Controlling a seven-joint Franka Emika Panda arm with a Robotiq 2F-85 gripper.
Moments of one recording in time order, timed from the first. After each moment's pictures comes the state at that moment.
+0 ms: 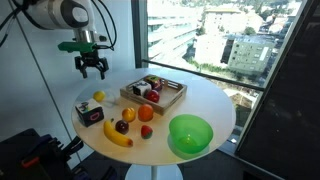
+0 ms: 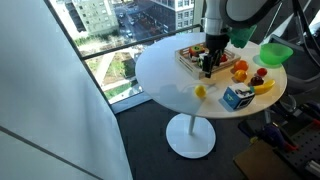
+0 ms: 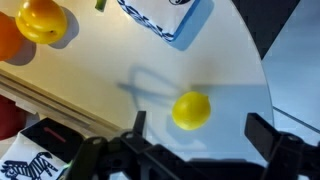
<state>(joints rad) 0.18 0.13 0.19 -2.29 -0.07 2.32 -0.04</state>
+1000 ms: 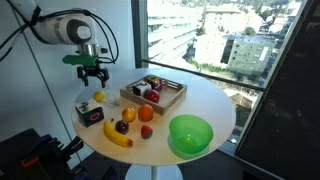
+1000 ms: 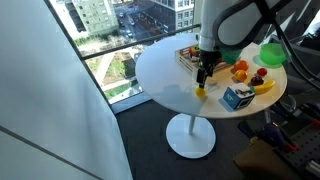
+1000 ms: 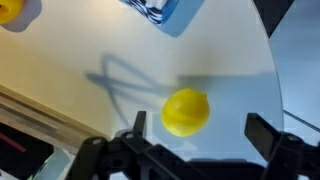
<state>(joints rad) 0.20 0.26 0.19 -2.29 -0.07 2.48 -0.04</state>
